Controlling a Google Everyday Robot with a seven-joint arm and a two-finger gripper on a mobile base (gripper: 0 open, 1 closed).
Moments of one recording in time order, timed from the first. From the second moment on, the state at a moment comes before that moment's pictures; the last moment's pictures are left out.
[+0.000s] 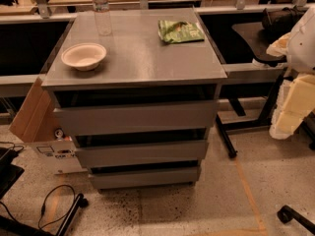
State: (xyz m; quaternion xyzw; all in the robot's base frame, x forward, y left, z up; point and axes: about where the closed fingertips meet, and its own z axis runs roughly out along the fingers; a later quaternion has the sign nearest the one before) arm 0.438 -0.217 0.976 -0.60 0.78 -0.03 0.16
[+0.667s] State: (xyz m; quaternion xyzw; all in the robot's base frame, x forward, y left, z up) arm 0.435 -0.205 0.941 -0.60 0.78 -0.01 0.17
